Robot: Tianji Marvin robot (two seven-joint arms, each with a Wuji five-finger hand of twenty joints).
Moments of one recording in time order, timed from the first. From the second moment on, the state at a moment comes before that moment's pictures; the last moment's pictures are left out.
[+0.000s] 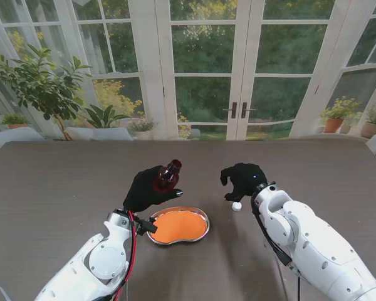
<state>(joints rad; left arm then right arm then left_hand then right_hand) 1.47 -1.24 -1.07 -1.40 0.28 -0.53 0.40 -1.21 -1.08 0.96 -1.26 -0.95 -0.13 -0.22 0.78 -0.77 0.60 -0.17 0.83 0.43 0.79 0.56 1.18 0.39 0.33 0.72 0.96 0.46 0.72 0.60 0.46 0.53 1.29 0.68 0.26 -1.12 1.30 -0.21 0.87 -0.14 0.75 0.47 1.10 -0.03 0.85 0.81 1.27 -0.04 1.24 0.80 0.85 0.21 1.48 0.88</state>
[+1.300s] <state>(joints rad) 1.48 -1.23 -1.08 -1.42 0.28 -0.52 0.39 -1.08 -1.08 0.72 -0.99 -0.97 -0.04 -0.34 0.78 -0.77 0.60 -0.17 0.83 0.43 0.79 0.56 1.18 0.39 0.33 0.72 0.96 0.46 0.72 0.60 0.46 0.53 1.29 0.68 0.26 -1.19 1.30 -0.22 0.90 -0.08 0.73 0.46 1.11 -0.03 0.85 0.82 1.27 -0.05 1.26 0.81 0.87 0.21 1.48 0.87</state>
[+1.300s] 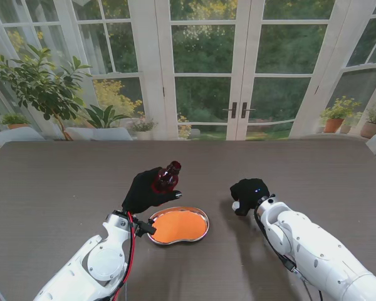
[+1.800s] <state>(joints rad) 1.48 -1.23 -1.08 -1.42 0.28 -0.52 0.38 -1.04 -1.09 0.65 -0.91 -0.93 -0.03 -0.39 0.78 -0.77 0.60 -0.17 0.83 0.43 0.79 0.56 1.18 0.39 0.33 0.72 0.96 0.46 0.72 0.60 0.46 0.53 1.29 0.68 0.26 -1.19 1.31 -0.22 0.89 -0.08 0.72 0.45 1.12 -0.03 0.85 0.82 1.27 -0.05 1.29 0.81 0.88 0.21 1.49 0.87</state>
